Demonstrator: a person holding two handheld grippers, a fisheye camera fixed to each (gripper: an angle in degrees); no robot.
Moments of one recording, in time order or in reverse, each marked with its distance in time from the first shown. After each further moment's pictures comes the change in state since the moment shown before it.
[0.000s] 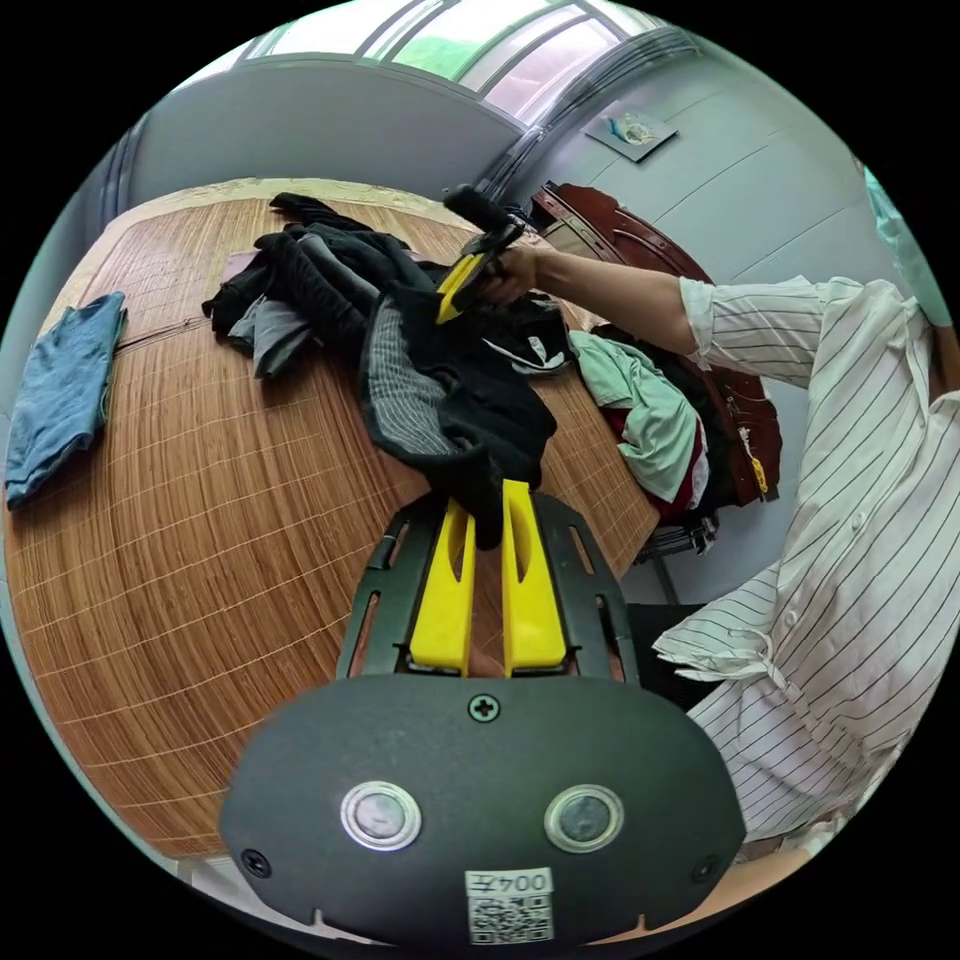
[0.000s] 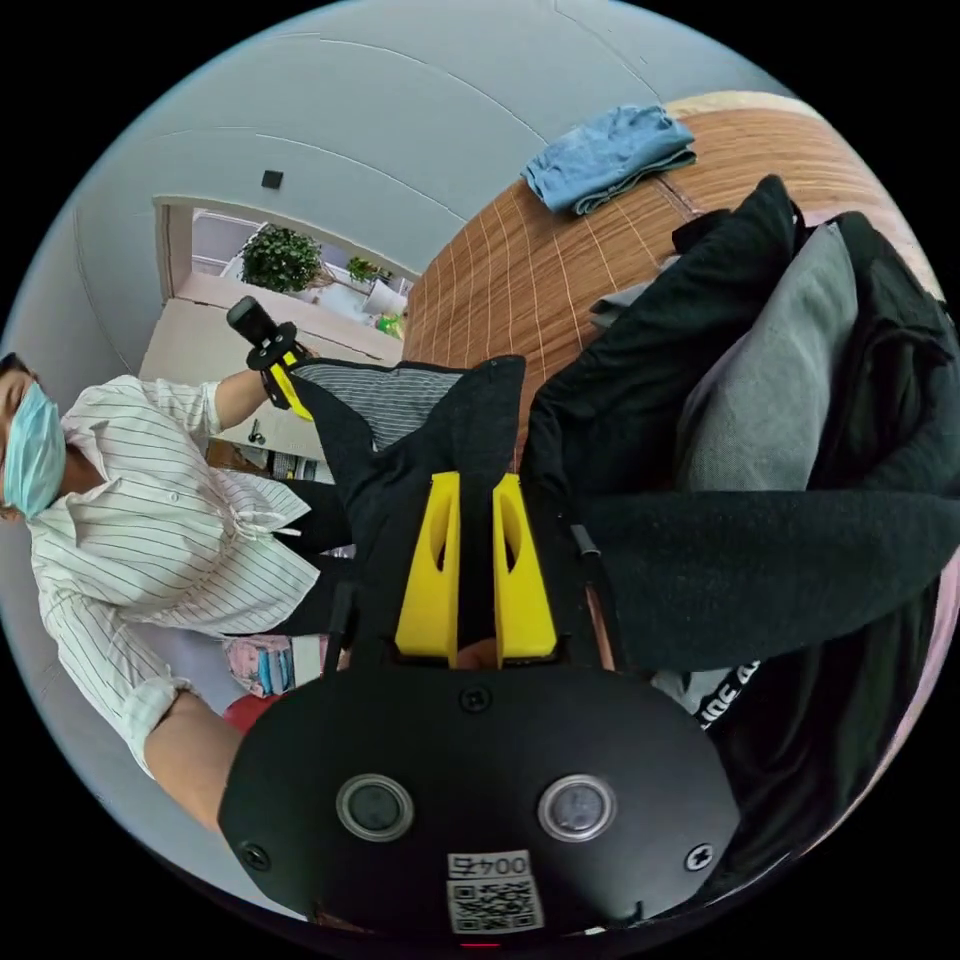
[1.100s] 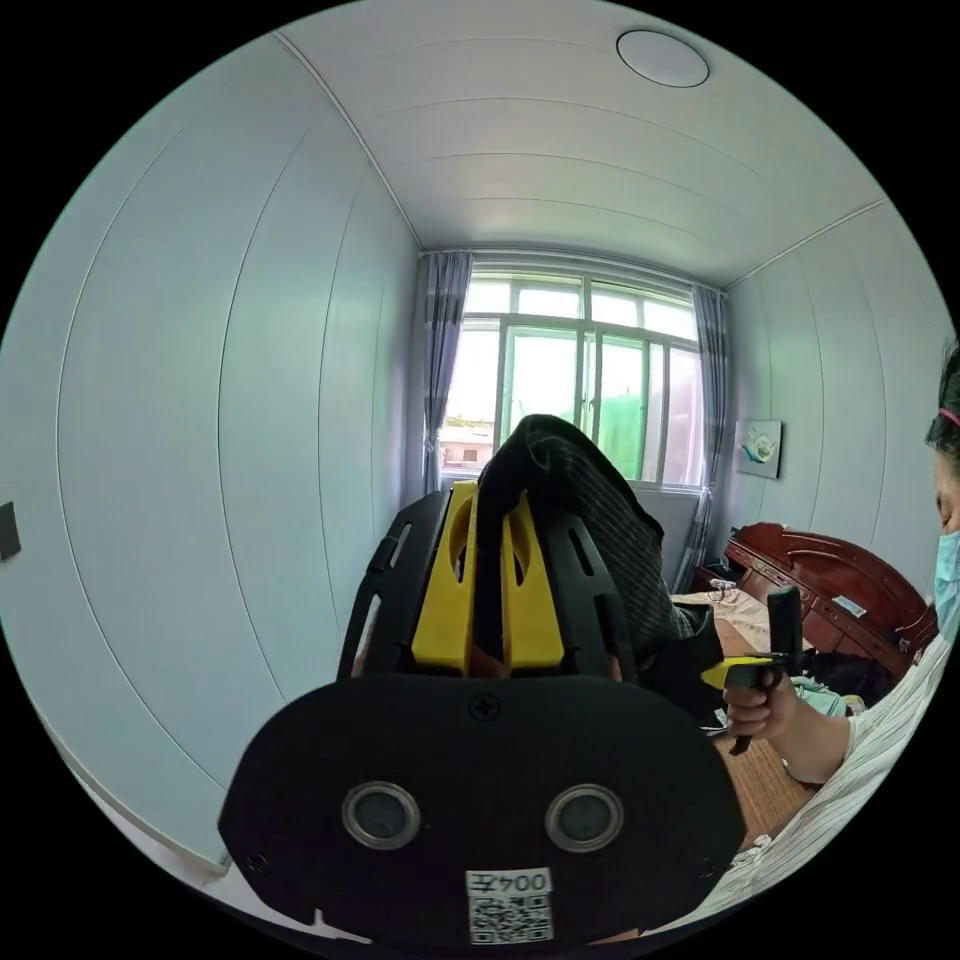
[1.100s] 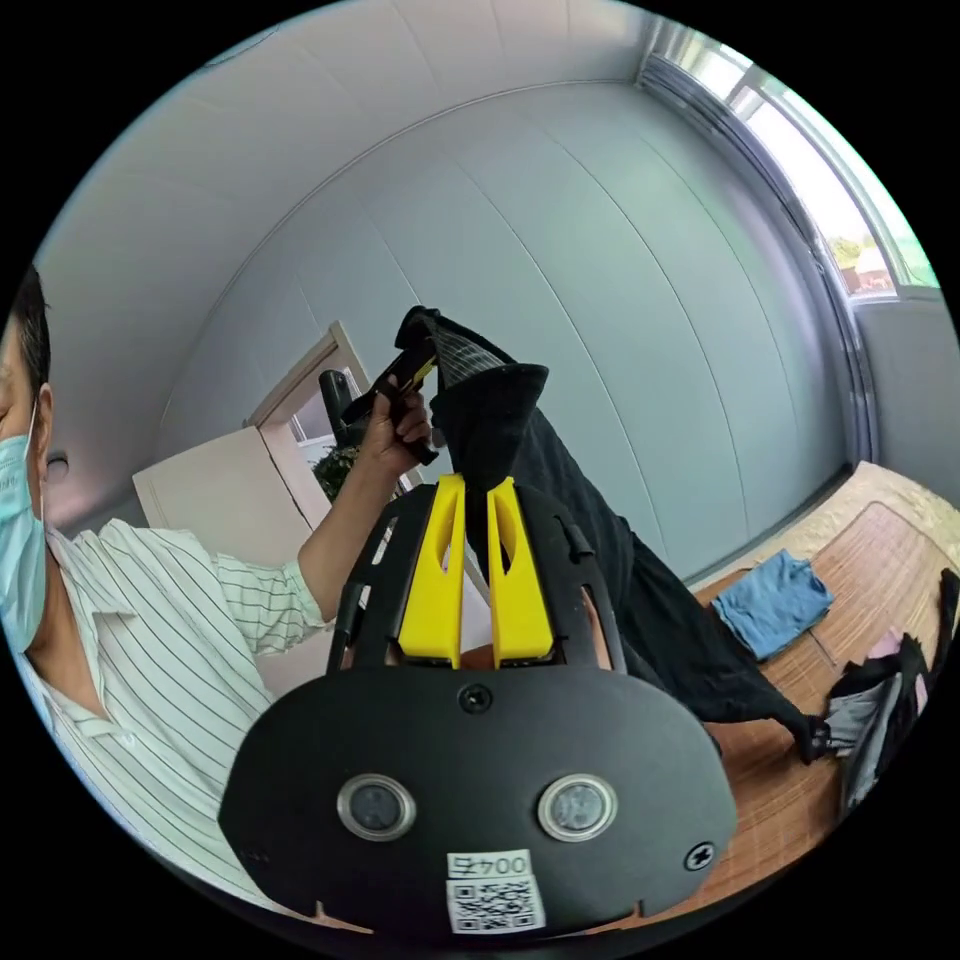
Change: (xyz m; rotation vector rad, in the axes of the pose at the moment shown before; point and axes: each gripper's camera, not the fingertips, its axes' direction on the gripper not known) left arm 0.222 0.116 -0.692 1.036 -0.786 0.052; right arm -0.581 -0.068 -0.057 0.961 0.046 -0.287
